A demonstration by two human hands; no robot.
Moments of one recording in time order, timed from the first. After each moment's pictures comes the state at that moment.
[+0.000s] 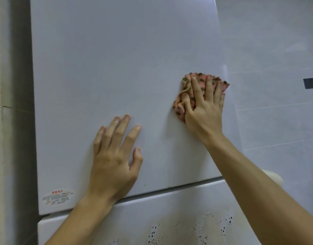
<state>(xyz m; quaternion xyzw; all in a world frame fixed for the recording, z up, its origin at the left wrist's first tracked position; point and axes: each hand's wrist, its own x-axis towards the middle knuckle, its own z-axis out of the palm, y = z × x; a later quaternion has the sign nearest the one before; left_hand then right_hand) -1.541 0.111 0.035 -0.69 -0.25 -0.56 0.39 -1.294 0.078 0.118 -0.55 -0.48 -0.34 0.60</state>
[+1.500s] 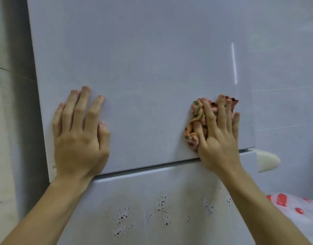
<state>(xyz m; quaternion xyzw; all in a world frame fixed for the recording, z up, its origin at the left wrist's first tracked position) -1.608 0.131 0.023 -0.61 -0.29 -0.61 0.42 -1.309 0.071 -0.013 -0.57 -0.49 -0.39 0.53</state>
